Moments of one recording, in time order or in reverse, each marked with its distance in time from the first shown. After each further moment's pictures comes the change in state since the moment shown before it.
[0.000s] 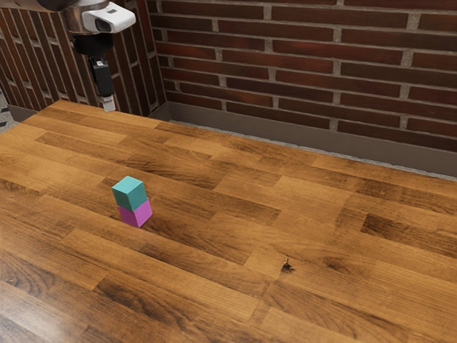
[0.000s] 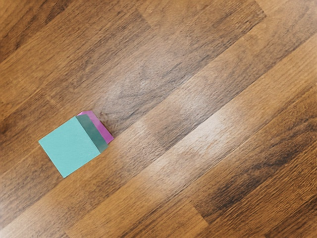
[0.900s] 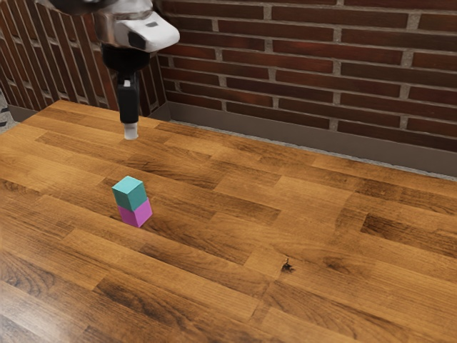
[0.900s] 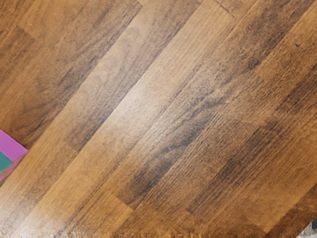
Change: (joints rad) arm 0.041 -0.189 -0.293 -0.238 0.011 -0.089 -0.097
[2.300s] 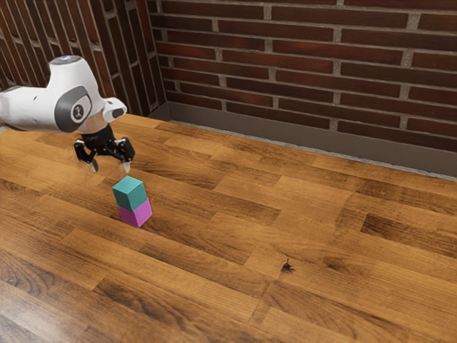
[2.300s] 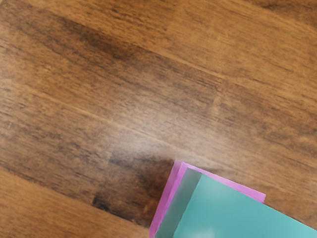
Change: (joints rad) arm 0.368 0.406 0.067 -0.203 0.045 0.879 -0.784
